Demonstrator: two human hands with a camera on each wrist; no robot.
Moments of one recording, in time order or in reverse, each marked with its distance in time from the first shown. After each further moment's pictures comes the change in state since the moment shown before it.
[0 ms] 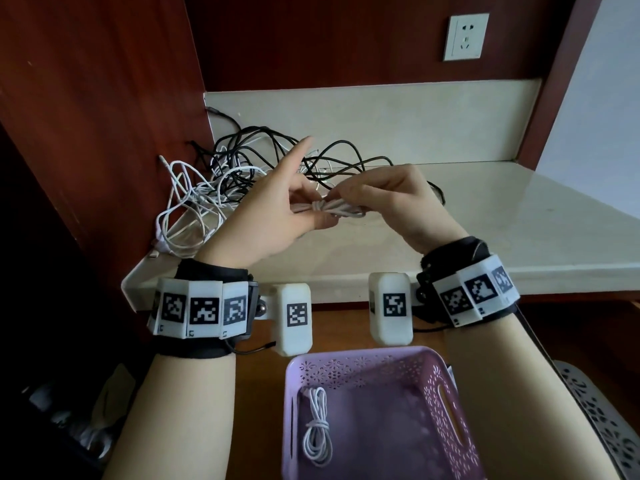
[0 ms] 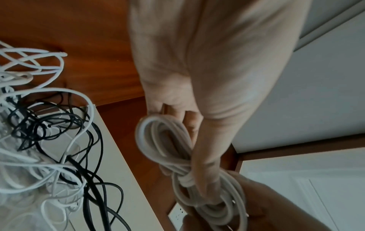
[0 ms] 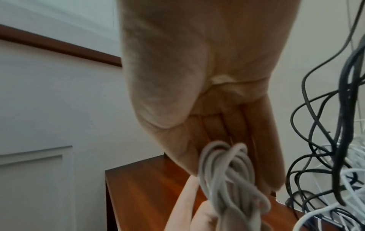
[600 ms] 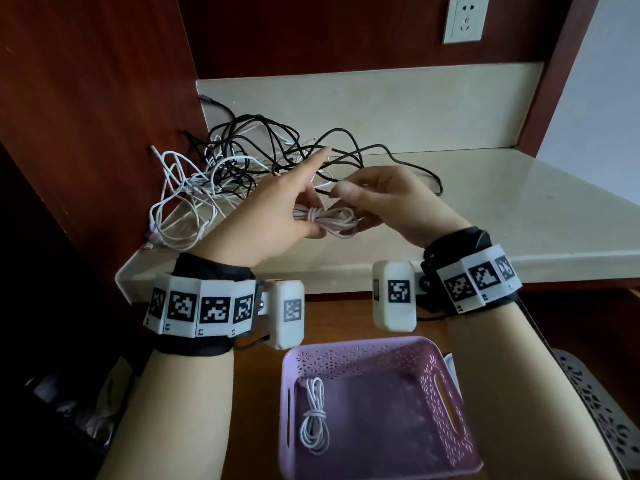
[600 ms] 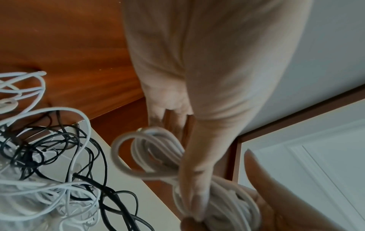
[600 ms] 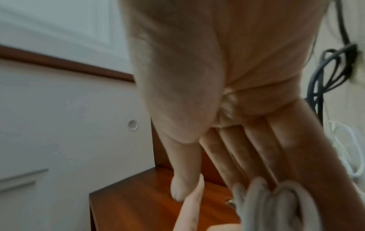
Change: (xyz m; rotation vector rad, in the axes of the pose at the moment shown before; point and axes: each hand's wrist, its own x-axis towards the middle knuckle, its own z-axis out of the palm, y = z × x) left_hand -0.001 0.000 0.005 0.361 -0.117 0.033; right_hand -0.003 0.010 -0.008 0.007 -0.082 0.196
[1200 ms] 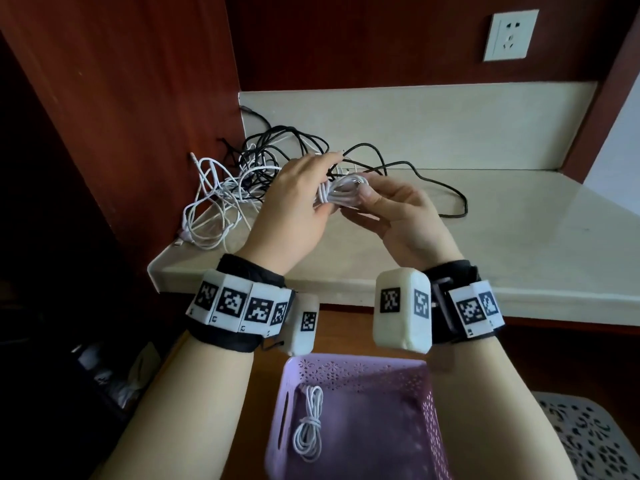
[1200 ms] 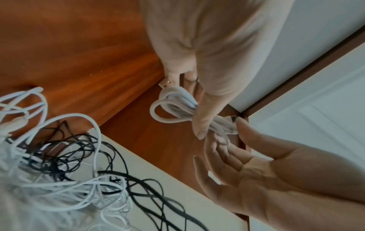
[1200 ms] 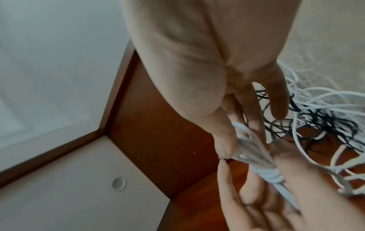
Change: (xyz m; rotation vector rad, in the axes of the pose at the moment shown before) left_hand 0.012 0.023 0.012 0.268 0.437 0.084; right_hand 0.006 0.006 0.001 0.550 0.013 -0.023
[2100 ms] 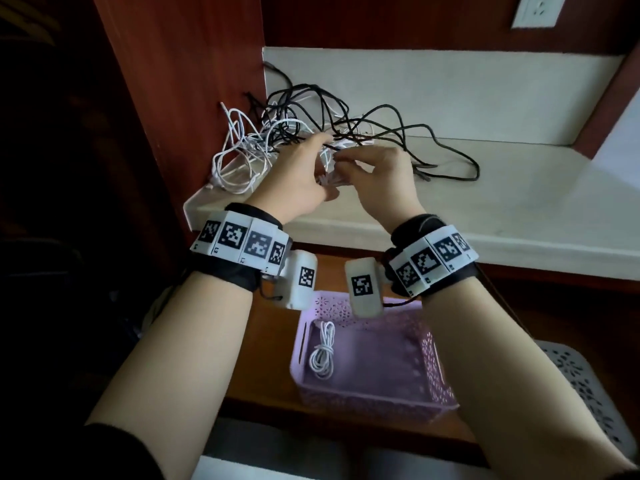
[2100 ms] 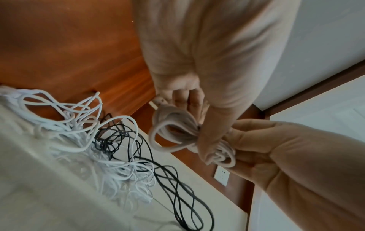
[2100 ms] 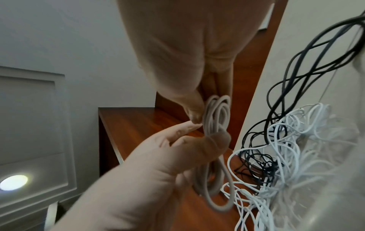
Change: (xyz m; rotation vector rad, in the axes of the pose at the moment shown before) left_hand -0.040 -0.018 -0.027 -0.130 -0.258 -0.340; right_hand -0.014 0.026 0.056 -0.830 0.188 -0.385
